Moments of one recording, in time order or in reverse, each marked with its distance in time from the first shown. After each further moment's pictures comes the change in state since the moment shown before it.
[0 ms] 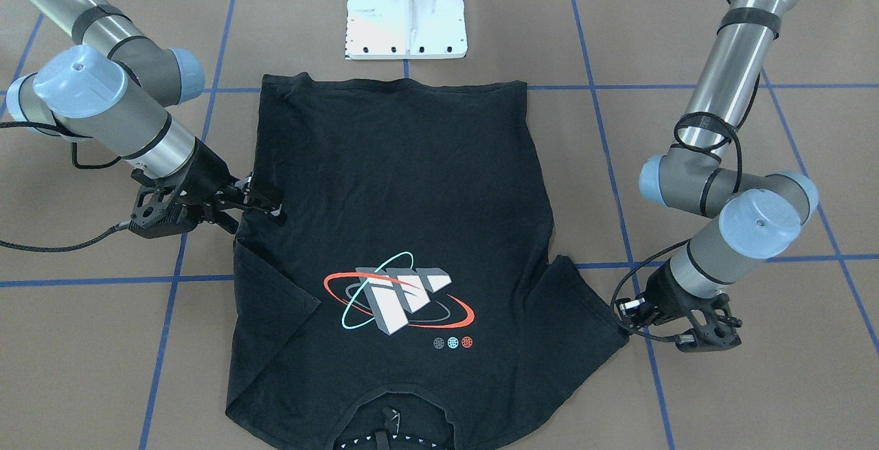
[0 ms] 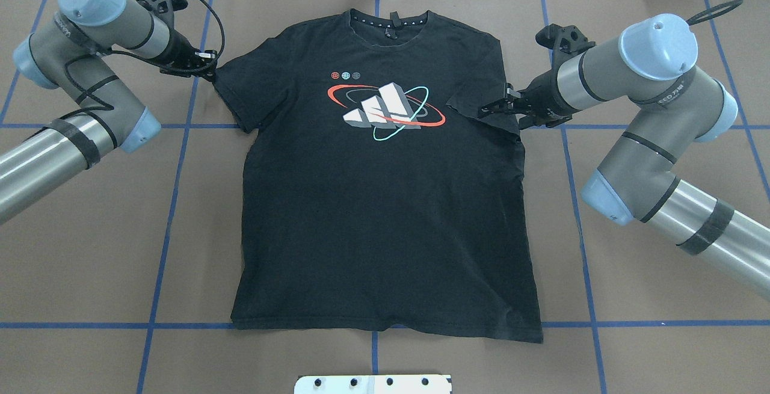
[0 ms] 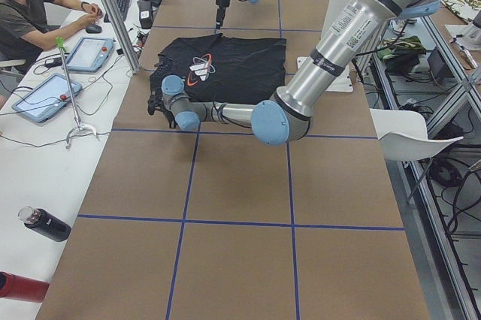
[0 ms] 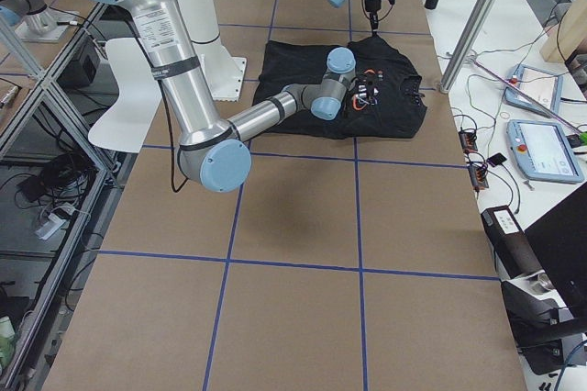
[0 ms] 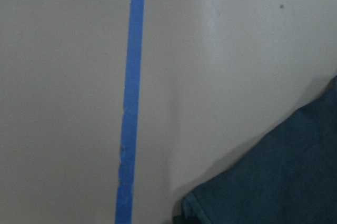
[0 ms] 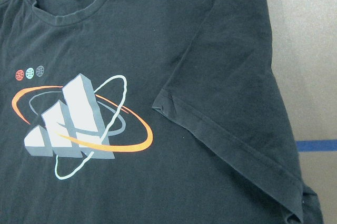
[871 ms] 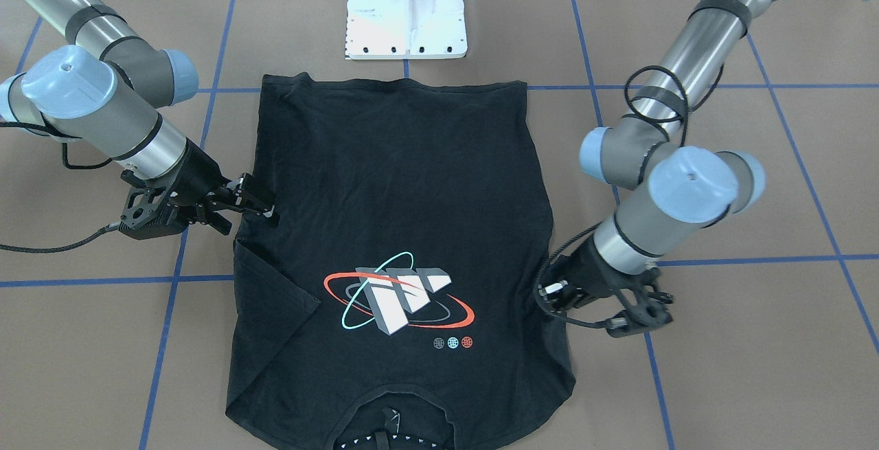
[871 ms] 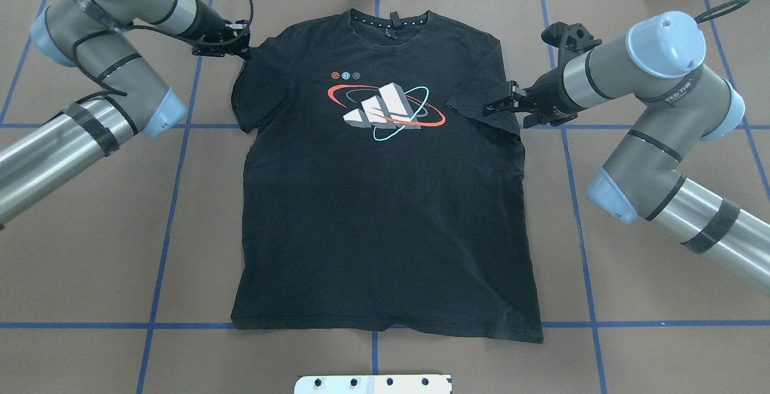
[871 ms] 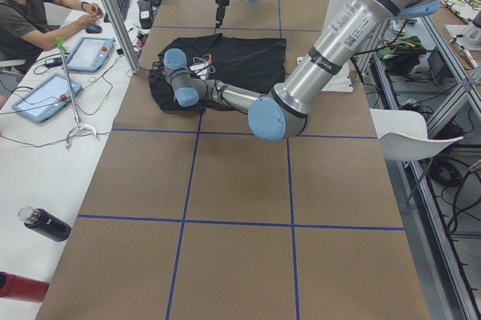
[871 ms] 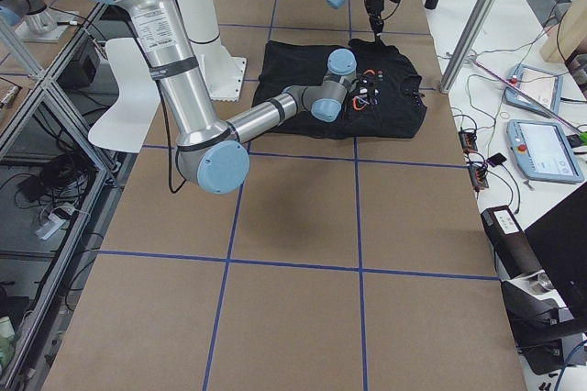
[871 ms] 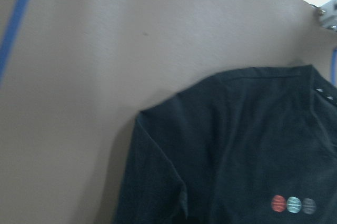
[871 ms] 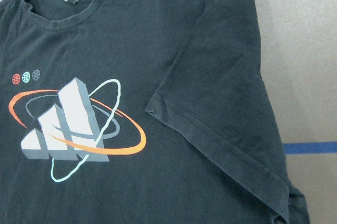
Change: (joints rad) left arm 0.071 -0.110 -0.169 0.114 0.016 -0.321; right arm 0.013 -0.009 0.002 0.002 0.009 -0.002
